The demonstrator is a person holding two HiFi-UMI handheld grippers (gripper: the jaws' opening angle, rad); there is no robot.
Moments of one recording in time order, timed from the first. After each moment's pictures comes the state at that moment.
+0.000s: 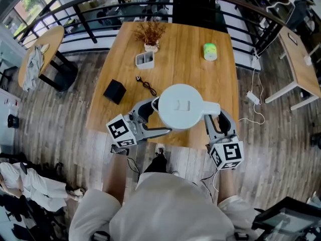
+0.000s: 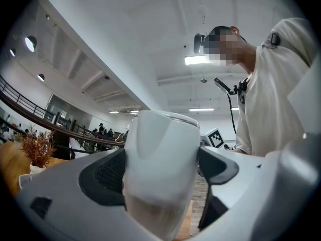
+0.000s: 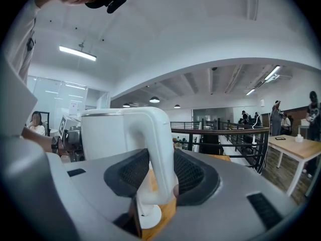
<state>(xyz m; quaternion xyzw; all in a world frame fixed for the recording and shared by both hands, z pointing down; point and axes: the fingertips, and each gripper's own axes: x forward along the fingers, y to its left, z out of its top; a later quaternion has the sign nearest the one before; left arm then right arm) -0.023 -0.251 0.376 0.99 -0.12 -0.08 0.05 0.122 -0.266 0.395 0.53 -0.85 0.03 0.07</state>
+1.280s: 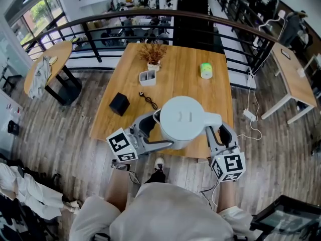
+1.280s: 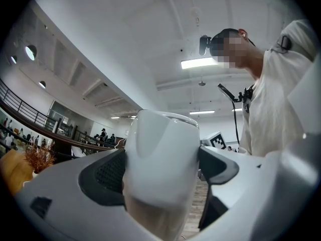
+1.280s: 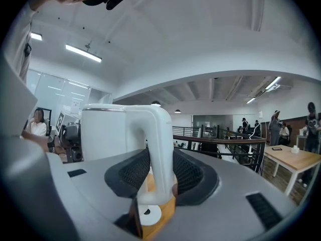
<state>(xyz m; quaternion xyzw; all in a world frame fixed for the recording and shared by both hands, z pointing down) -0.018 -0.187 0.314 0.99 -0.14 -0.10 0.03 0.127 -0.205 0.336 0.53 -0.84 0.00 0.06</state>
